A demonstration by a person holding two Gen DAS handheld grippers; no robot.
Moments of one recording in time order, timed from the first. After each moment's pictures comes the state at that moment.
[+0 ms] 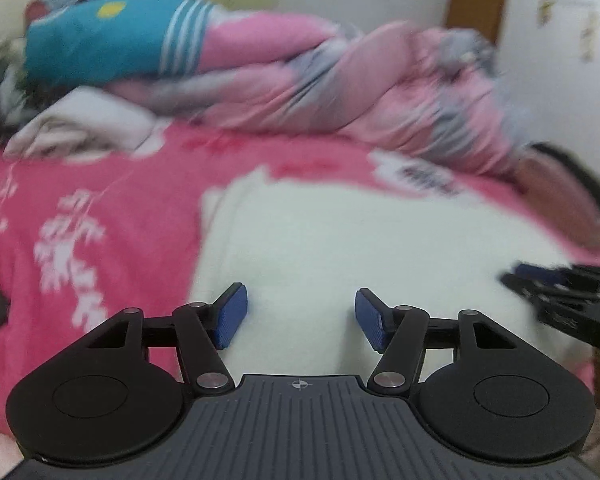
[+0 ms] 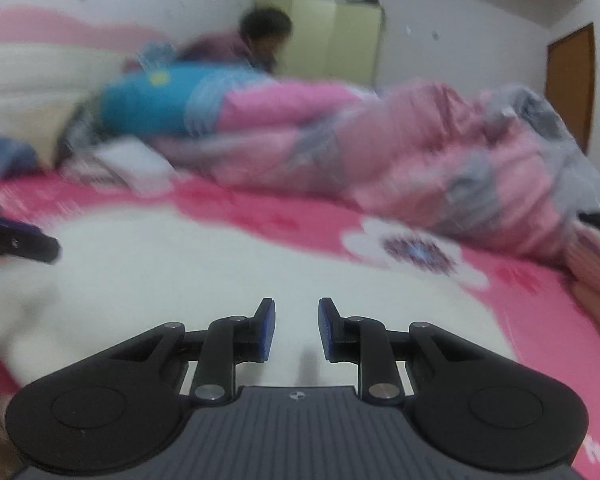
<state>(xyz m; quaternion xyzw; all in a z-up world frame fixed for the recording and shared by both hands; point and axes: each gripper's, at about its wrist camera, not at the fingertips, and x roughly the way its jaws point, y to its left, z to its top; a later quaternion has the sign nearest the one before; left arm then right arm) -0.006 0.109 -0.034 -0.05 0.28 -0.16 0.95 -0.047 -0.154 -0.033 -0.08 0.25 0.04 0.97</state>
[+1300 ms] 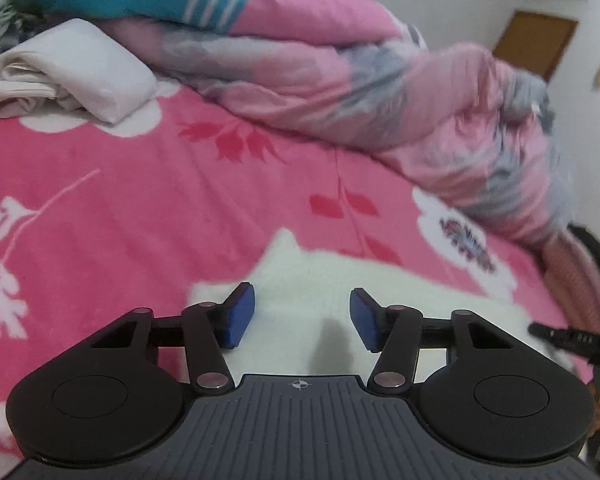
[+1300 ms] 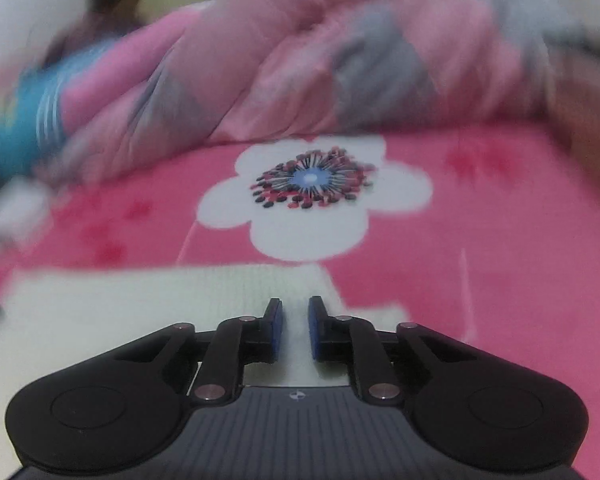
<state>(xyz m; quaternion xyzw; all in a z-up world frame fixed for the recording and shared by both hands) 0.128 0.123 -0.035 -0.18 0.33 -0.15 0.92 0.092 -0.324 -0.032 0.16 0.32 0.00 0.93</state>
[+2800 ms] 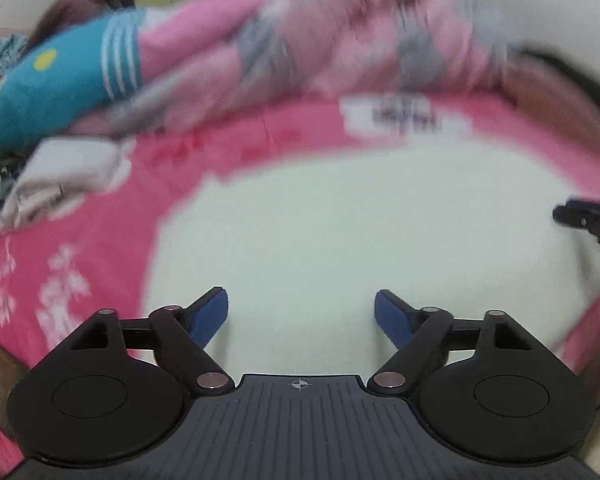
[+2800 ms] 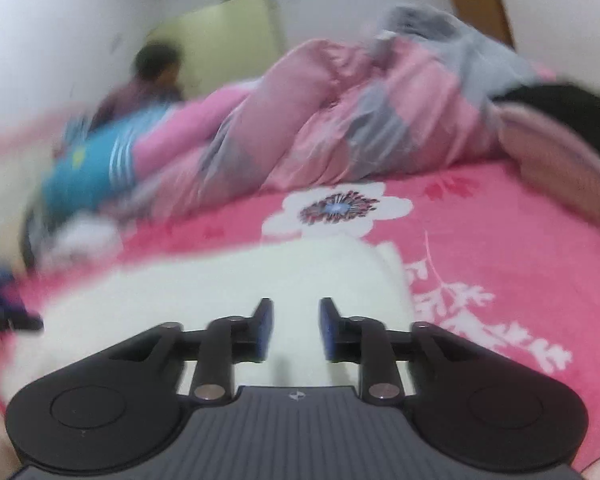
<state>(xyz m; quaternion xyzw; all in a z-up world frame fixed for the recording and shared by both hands) -0.009 0.031 -0.025 0.11 0.34 -0.15 0.92 -0.081 -0.252 -0.020 0.06 0.25 0.01 0.97</state>
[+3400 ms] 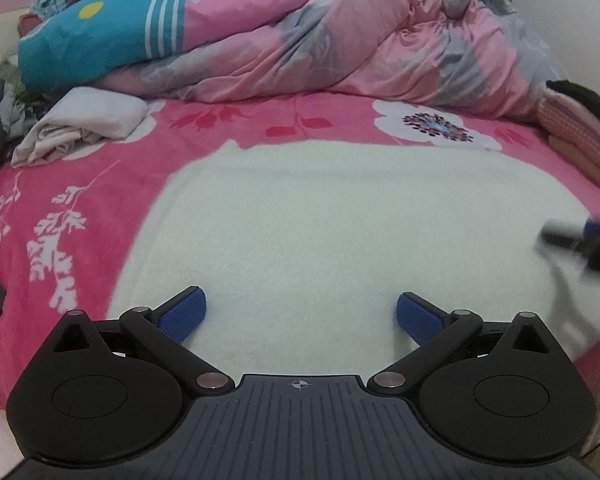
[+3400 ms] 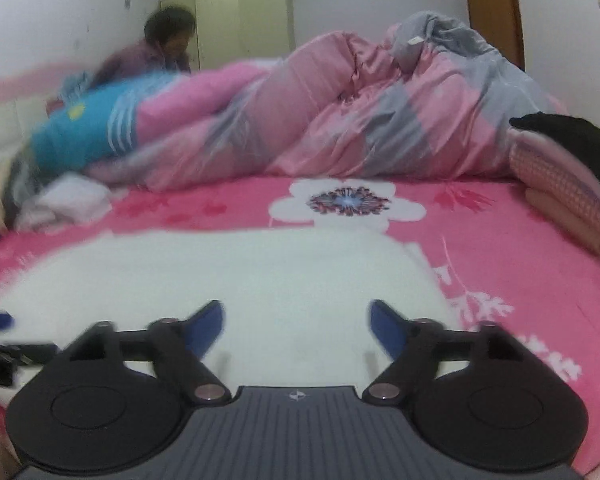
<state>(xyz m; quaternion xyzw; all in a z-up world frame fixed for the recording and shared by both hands) -0.016 0.038 -0.031 0.02 0.34 -0.11 0.93 -0.058 -0.211 -0.011 0.03 0.28 -0.01 0.96</state>
